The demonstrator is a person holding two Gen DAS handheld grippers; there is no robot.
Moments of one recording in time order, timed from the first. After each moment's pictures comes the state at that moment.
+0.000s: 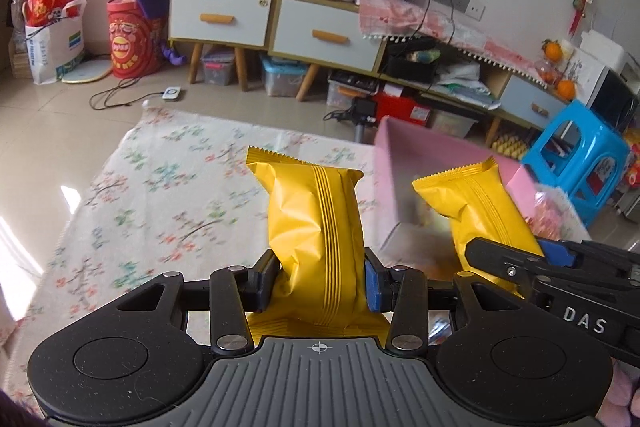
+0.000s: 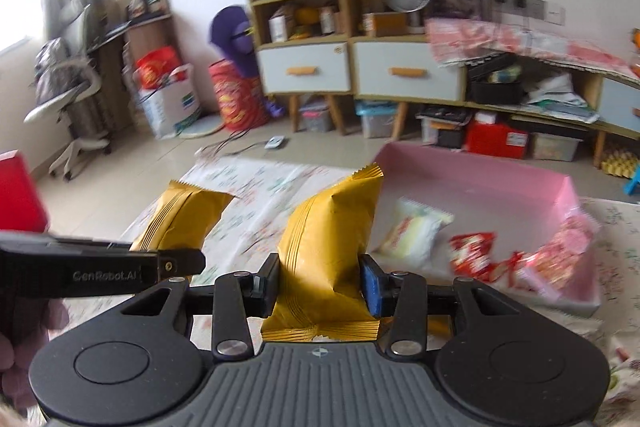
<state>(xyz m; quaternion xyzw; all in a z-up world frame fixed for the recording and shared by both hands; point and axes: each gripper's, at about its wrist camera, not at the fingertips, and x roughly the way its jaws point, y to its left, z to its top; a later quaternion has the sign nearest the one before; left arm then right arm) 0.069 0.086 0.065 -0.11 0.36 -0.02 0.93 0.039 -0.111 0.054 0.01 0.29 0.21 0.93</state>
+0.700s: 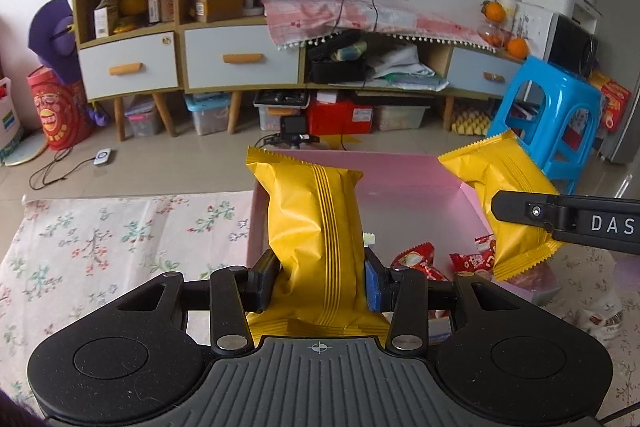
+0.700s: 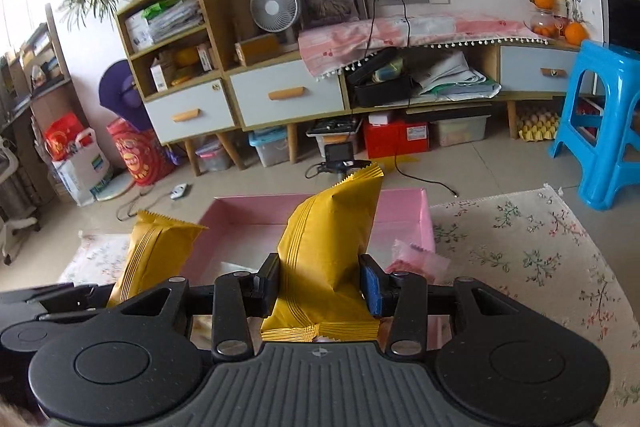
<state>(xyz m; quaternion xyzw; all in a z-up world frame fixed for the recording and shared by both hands) 0.154 -0.023 0.047 -0.01 0.33 -0.09 0.94 0.101 -0.212 0.048 0.07 0.29 0.09 0.95</state>
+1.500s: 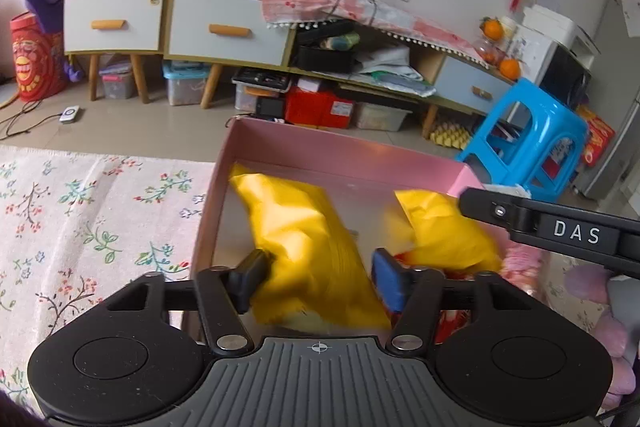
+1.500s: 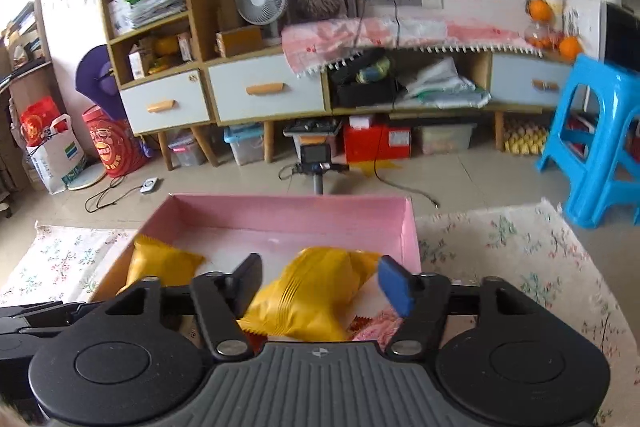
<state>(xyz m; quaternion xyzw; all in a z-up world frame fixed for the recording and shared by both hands) 0.177 -0.019 0.018 -0.09 0.34 -0.12 0.93 0.131 -0.217 0.033 0.04 0.28 0.07 0.96</state>
